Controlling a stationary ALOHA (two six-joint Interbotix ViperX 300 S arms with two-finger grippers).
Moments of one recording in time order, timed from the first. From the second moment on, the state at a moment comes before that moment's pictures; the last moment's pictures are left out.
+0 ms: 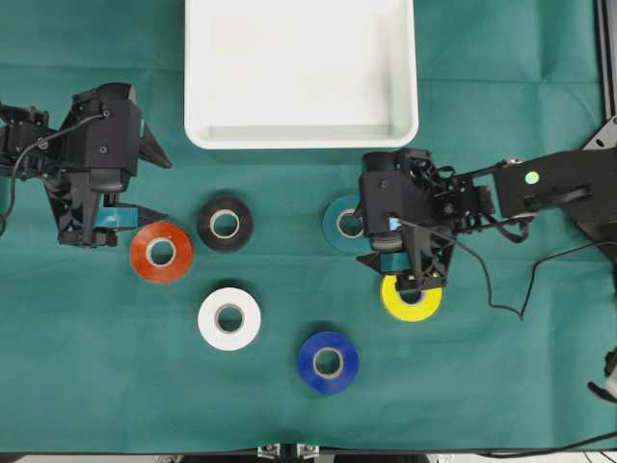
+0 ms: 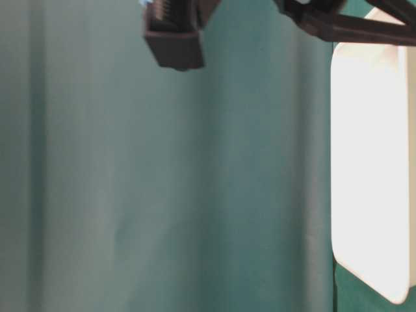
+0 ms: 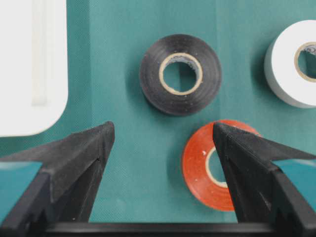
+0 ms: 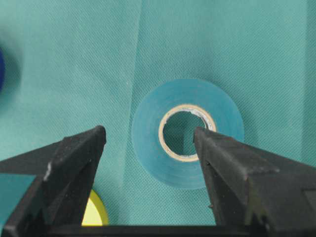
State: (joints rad) left arm -0.05 -0.40 0.90 -0.03 0.33 0.00; right arm 0.16 -0.05 0.77 -0.01 0.18 0.27
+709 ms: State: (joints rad) left arm -0.05 -0.40 0.90 -0.03 0.33 -0.04; right arm 0.15 0.10 0.71 -0.01 0.17 0.27
